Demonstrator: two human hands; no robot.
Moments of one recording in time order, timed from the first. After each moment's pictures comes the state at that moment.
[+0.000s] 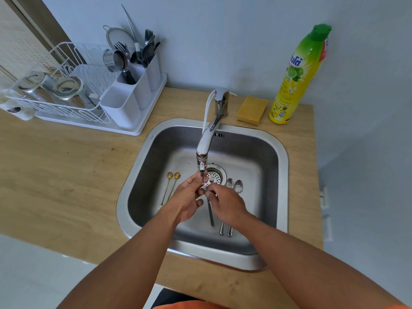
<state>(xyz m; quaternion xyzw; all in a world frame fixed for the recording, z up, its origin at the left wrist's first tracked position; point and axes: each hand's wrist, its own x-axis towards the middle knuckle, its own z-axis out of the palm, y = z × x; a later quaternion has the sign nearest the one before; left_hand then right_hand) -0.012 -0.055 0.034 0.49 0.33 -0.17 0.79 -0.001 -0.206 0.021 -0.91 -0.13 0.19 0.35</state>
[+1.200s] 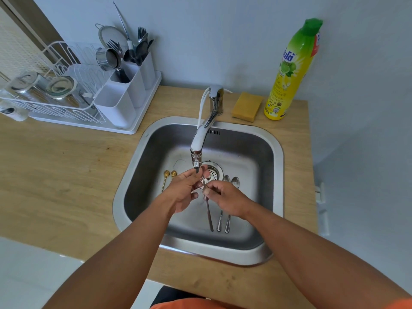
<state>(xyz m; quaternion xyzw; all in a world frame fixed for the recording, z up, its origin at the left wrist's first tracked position) -0.003 -0.052 0.056 0.56 0.28 -0.21 0.75 0.014 -0.227 0.017 -0.77 -0.14 0.32 0.54</state>
